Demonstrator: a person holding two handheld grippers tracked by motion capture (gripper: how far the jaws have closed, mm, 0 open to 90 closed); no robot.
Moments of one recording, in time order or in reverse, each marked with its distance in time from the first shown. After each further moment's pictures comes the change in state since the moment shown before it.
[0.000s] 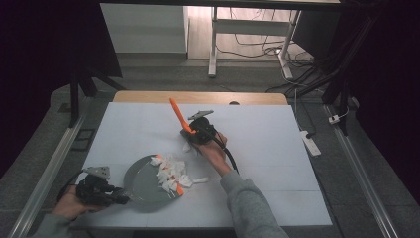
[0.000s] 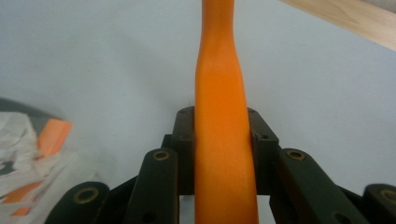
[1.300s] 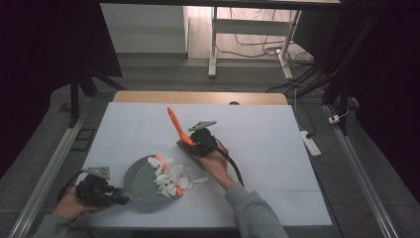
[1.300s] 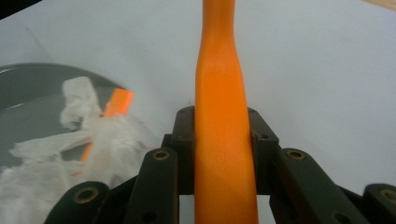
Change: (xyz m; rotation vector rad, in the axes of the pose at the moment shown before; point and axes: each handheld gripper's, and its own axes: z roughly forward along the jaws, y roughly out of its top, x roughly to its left) left arm -0.002 0.000 0.000 0.001 -0.001 -0.009; right arm 0.025 -0.022 -0.025 -0.022 0.083 0.027
